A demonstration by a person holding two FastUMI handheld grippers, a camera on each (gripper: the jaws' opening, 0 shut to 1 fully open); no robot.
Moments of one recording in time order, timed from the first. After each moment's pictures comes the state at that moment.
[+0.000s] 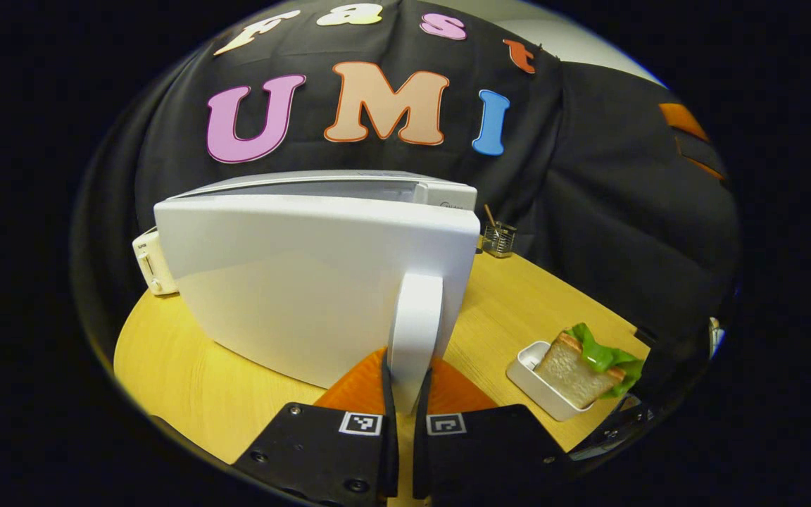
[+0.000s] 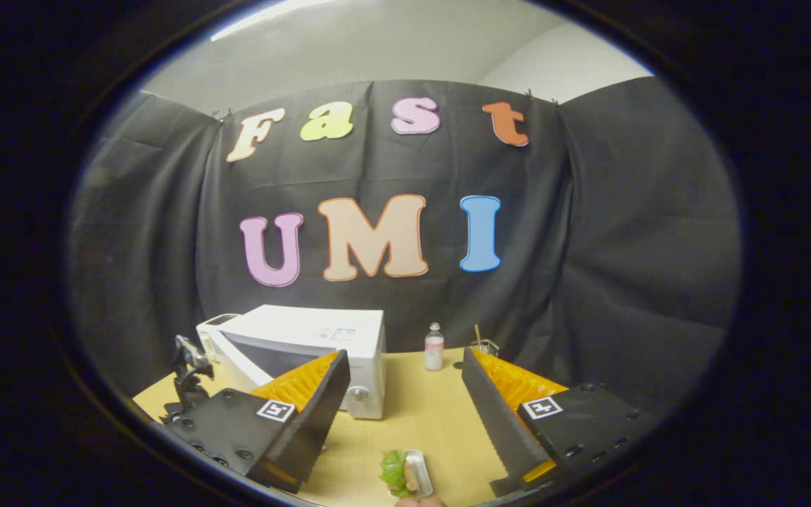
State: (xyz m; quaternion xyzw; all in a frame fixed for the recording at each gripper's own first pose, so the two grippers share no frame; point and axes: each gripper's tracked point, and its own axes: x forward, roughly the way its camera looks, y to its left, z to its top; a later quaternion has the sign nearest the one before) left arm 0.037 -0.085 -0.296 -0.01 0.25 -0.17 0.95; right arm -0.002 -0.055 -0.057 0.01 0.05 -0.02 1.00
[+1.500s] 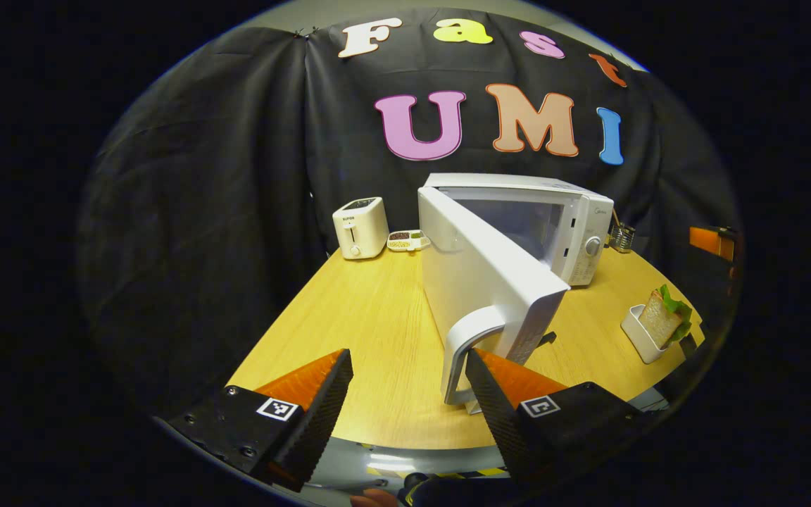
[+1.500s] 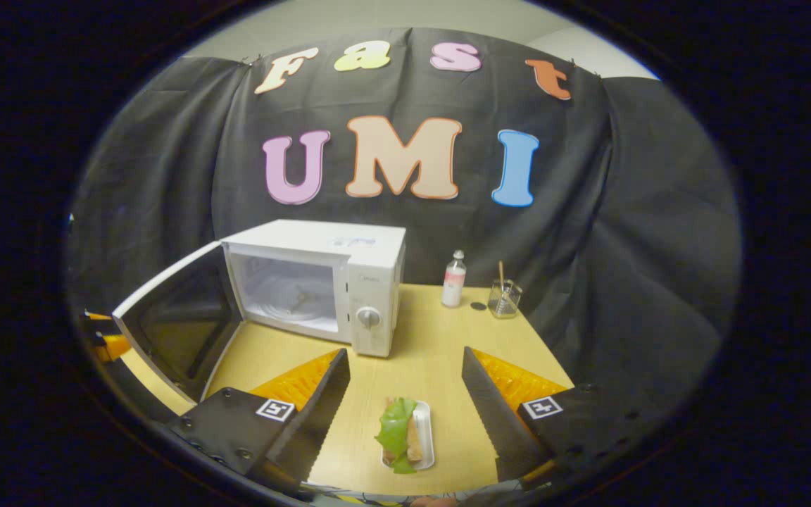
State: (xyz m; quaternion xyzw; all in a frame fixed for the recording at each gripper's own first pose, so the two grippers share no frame) left arm -0.102 0.145 -0.241 0.04 0.26 0.09 0.96; right arm -0.005 -0.044 -0.204 -0.05 0.20 0.02 0.98
